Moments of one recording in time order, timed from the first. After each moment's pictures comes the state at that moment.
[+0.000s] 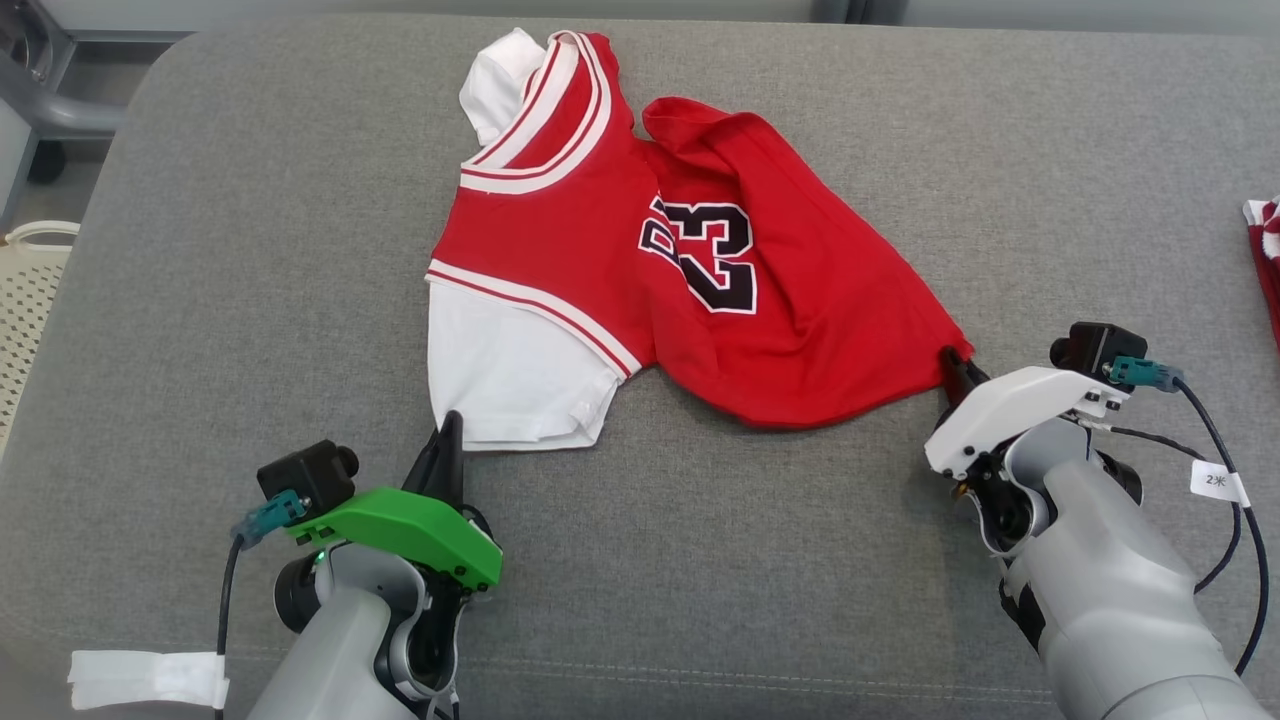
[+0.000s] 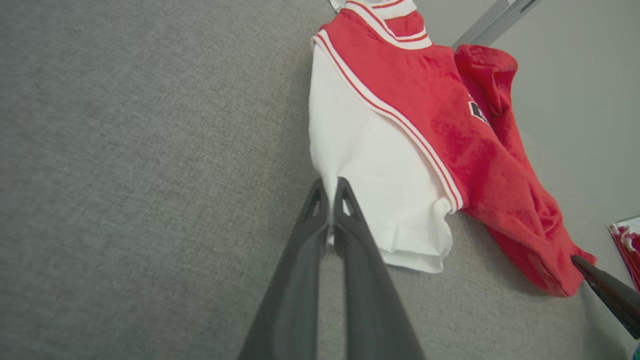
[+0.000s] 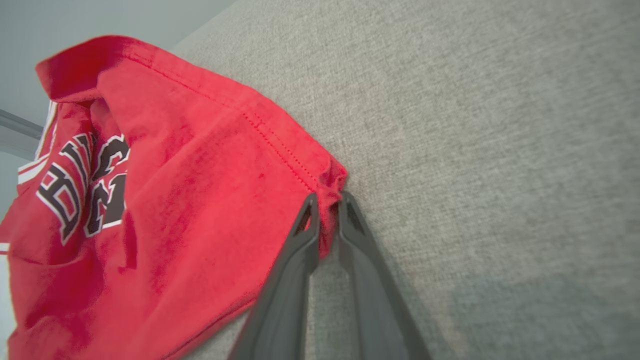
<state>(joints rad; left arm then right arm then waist) -0.38 0.12 -0.43 0.58 -0.91 0.02 -0.17 -0.66 -0.05 0.01 1.01 0.54 0.13 -0.07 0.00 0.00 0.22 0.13</state>
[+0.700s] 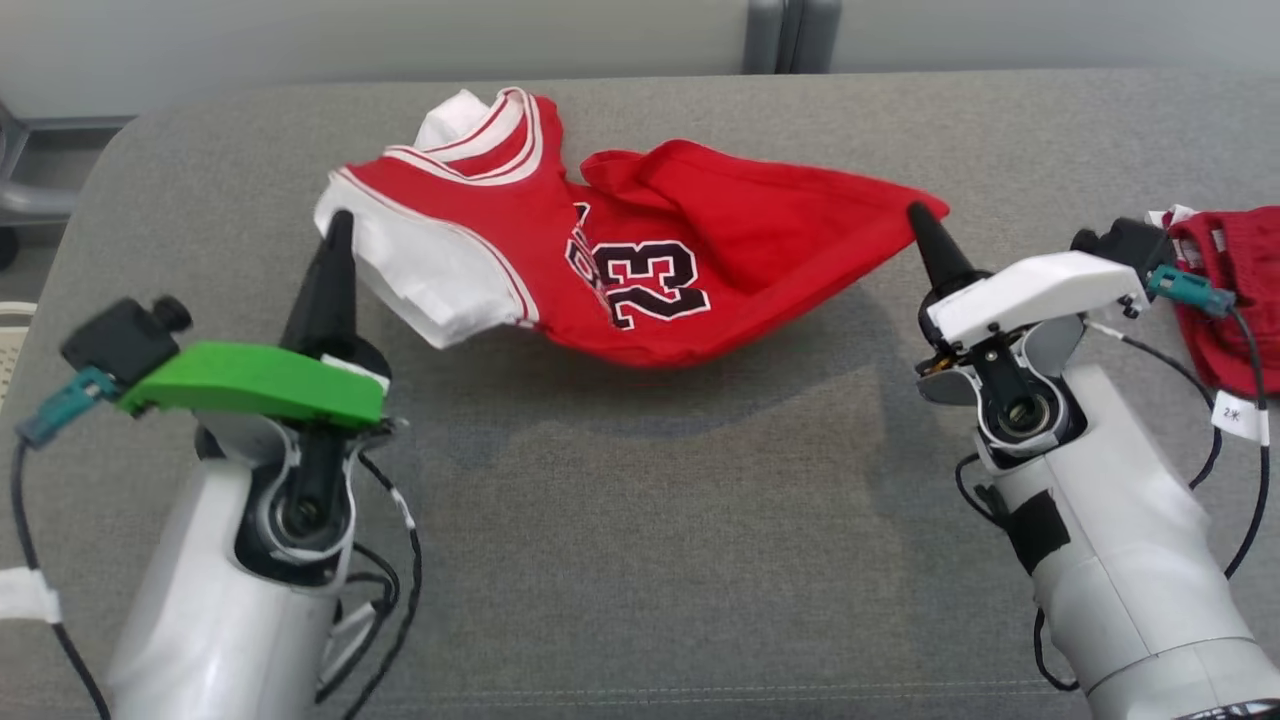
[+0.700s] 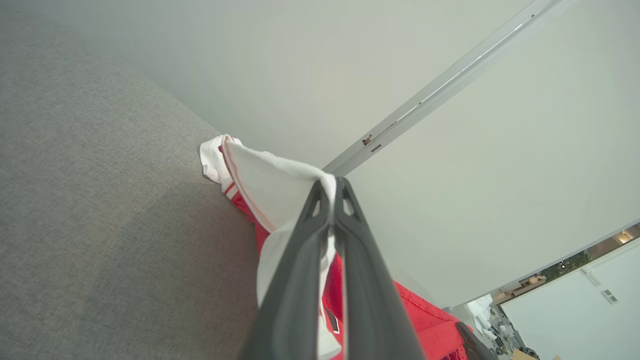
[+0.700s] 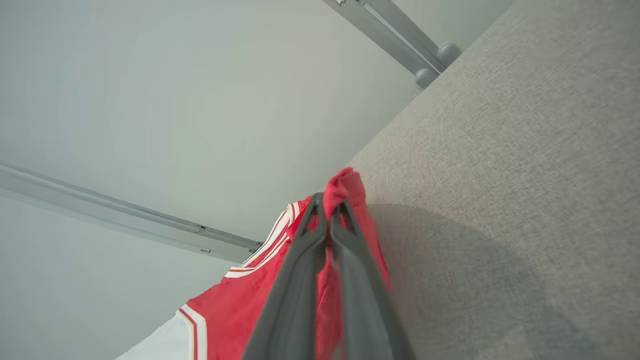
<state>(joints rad) -0.45 0.16 -0.25 0.26 -1.13 -0.01 -0.10 -0.69 -0.06 0.12 0.72 1.09 0.13 0.00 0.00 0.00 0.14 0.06</state>
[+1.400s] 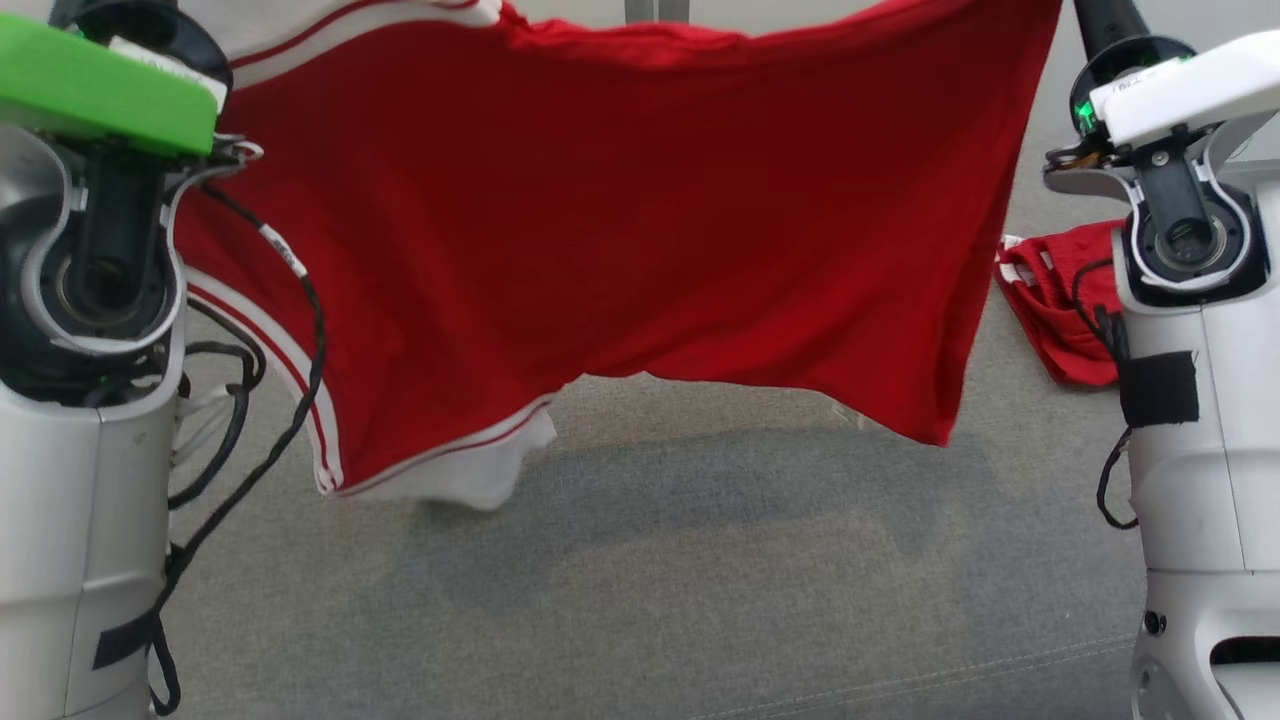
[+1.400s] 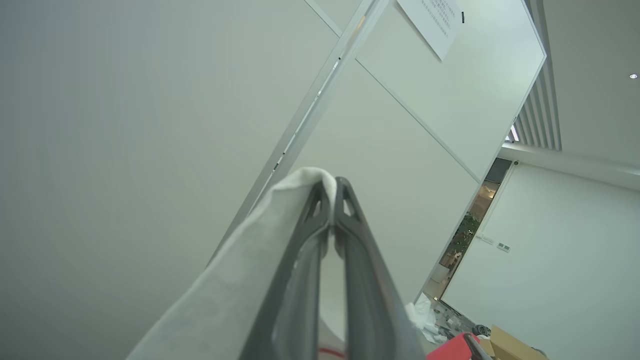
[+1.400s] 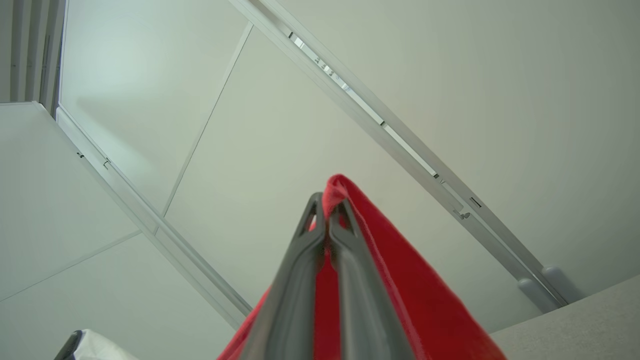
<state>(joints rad) -0.80 0.29 -0.20 -0.07 -1.13 0.21 0.13 -0.82 -0.11 -0.05 0.34 1.07 0.13 0.15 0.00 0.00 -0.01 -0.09</state>
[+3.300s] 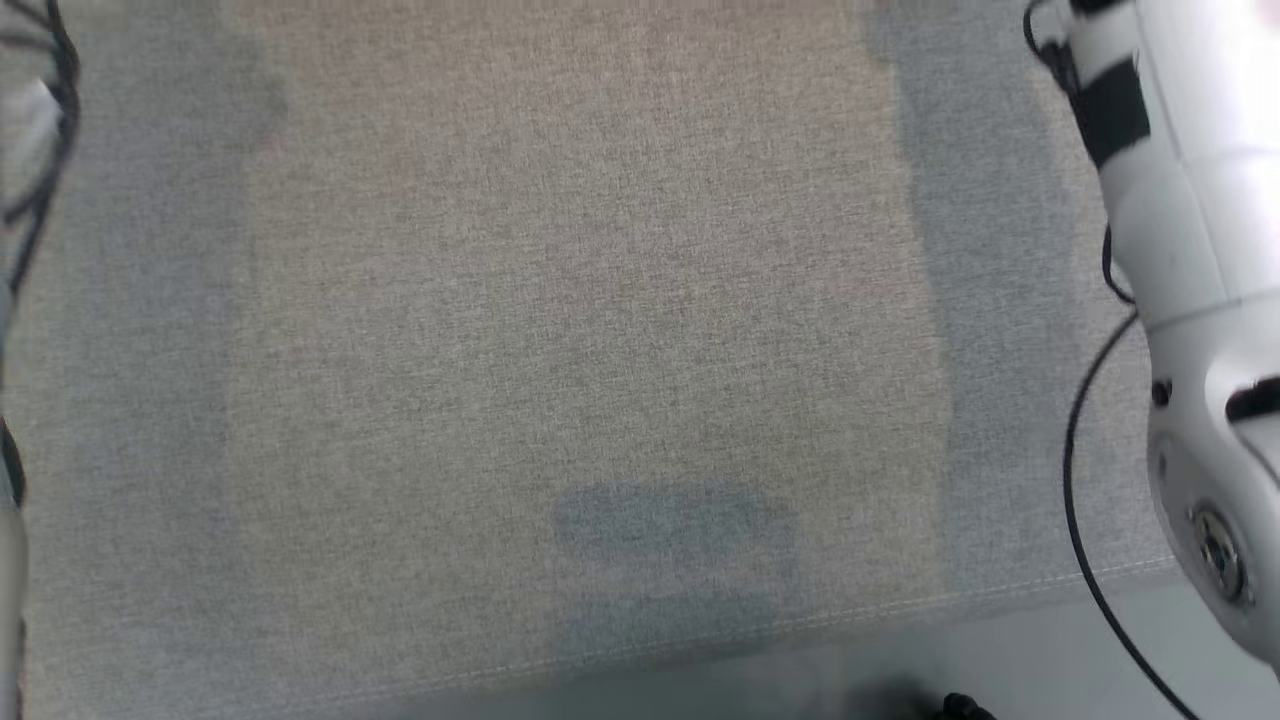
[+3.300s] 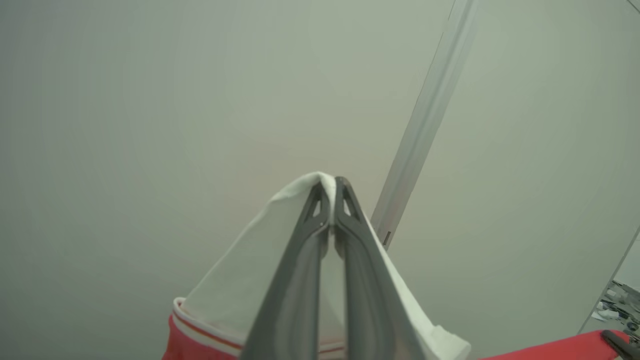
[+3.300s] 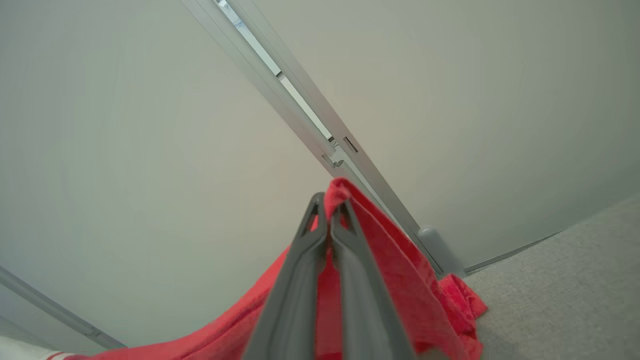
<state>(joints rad) -1.36 0.36 -0.33 0.55 -0.84 -0.09 -0.25 -1.43 -0.07 0.11 0.91 0.84 0.13 -0.25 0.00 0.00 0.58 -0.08</state>
